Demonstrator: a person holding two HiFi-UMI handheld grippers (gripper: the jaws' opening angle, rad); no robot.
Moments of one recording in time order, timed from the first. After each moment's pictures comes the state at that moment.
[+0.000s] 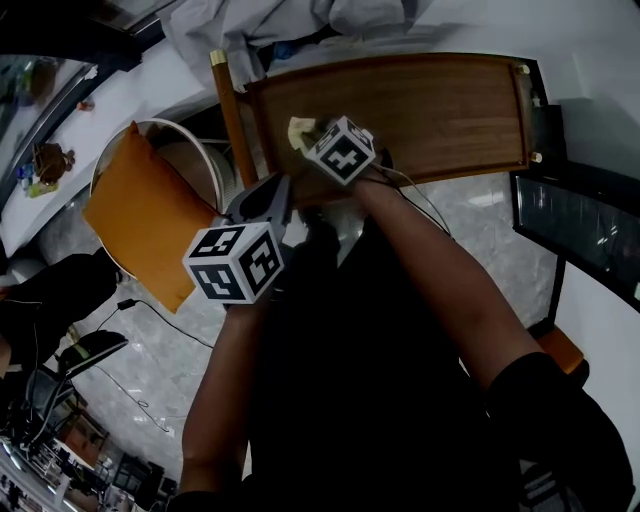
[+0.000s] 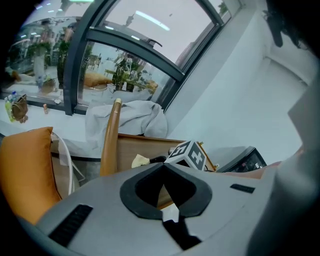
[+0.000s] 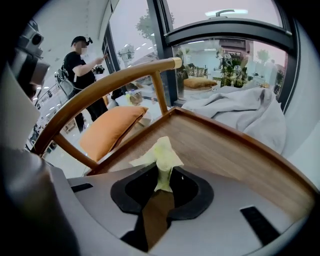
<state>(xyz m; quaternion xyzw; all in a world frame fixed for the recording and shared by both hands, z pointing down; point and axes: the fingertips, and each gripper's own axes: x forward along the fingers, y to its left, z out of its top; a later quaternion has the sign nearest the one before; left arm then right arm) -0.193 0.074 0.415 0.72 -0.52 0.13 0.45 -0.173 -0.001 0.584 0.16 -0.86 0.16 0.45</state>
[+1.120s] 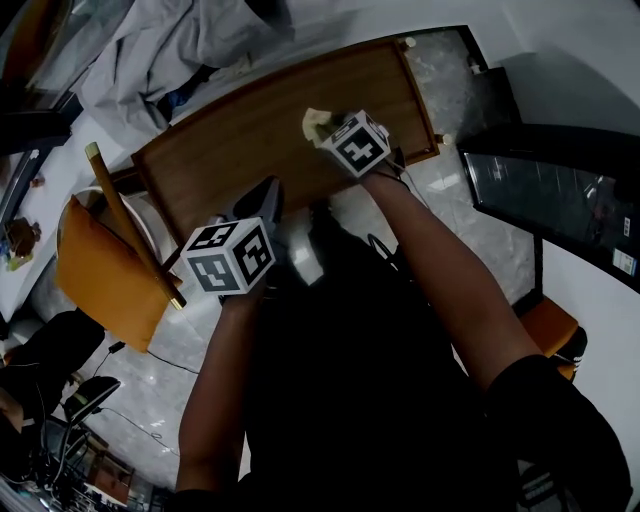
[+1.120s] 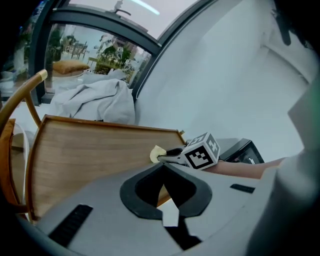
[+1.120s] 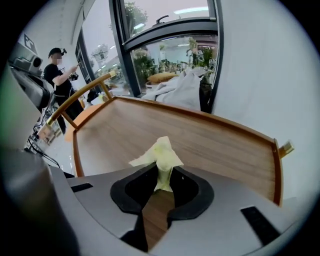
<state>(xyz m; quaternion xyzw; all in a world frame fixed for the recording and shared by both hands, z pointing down) 0.029 0.007 0.443 0.74 -0.45 0.15 0.47 0.125 -0.087 0.580 0.28 -0.82 0.20 0.46</state>
